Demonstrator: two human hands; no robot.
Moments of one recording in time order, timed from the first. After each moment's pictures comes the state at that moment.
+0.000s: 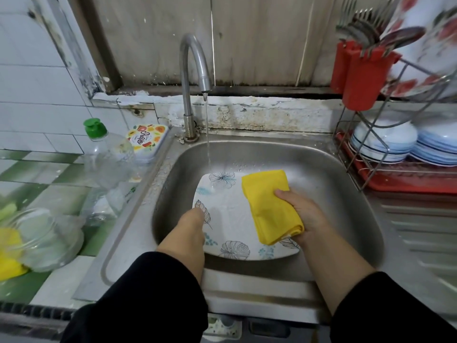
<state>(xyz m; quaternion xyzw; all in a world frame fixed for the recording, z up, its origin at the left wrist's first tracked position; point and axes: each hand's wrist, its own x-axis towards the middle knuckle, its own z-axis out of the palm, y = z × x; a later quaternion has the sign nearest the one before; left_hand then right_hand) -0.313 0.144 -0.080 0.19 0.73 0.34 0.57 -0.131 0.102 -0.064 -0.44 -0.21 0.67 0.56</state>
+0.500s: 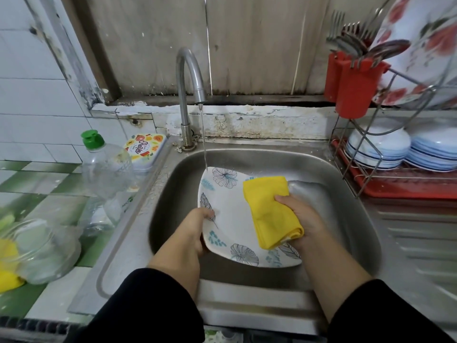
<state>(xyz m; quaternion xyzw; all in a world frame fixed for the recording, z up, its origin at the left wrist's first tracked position) -0.315 0.140 -0.079 0.21 0.58 0.33 0.71 -0.124 0.109 -0.066 -0.45 -0.20 0.66 0.56</state>
